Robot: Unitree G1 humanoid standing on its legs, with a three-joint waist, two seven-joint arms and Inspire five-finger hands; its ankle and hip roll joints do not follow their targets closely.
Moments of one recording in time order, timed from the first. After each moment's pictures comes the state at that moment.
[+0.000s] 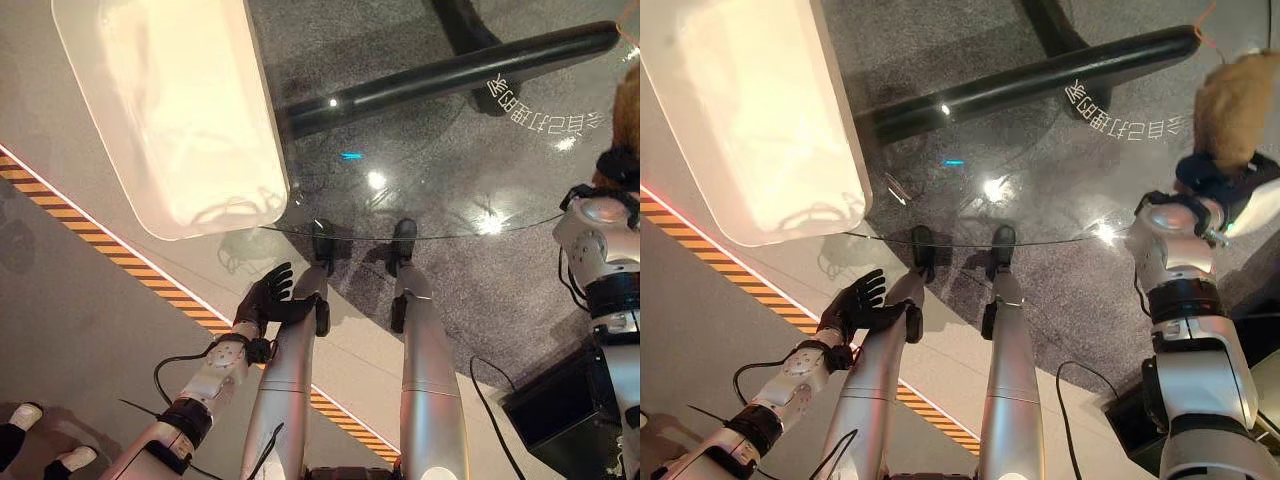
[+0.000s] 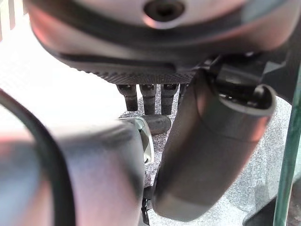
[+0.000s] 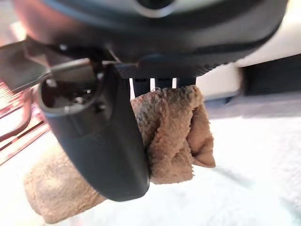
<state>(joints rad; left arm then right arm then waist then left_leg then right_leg) -0.32 0.45 -0.53 0.61 -0.67 -0.18 0.10 -0.86 -0.76 0.12 0.70 0.69 0.16 -1.05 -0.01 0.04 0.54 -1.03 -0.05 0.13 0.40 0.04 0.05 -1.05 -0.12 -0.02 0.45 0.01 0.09</state>
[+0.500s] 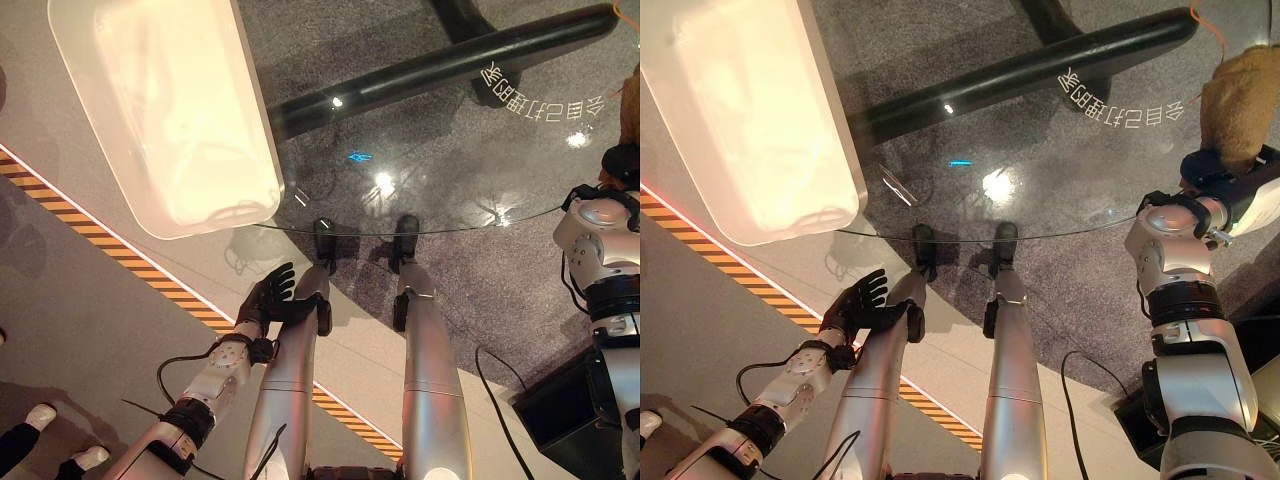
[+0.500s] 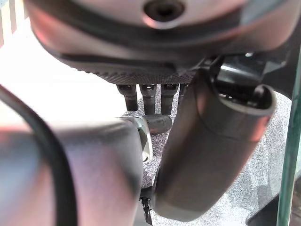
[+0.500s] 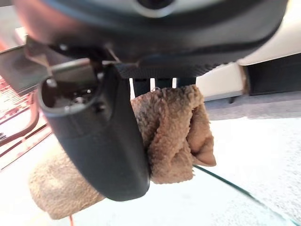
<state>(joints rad) -0.32 0.43 -0.52 0.61 -0.68 -0.18 0.10 -0.88 -0.77 0.16 0.64 0.55 0.20 -1.04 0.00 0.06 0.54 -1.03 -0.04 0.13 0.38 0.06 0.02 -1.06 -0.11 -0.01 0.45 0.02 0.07</state>
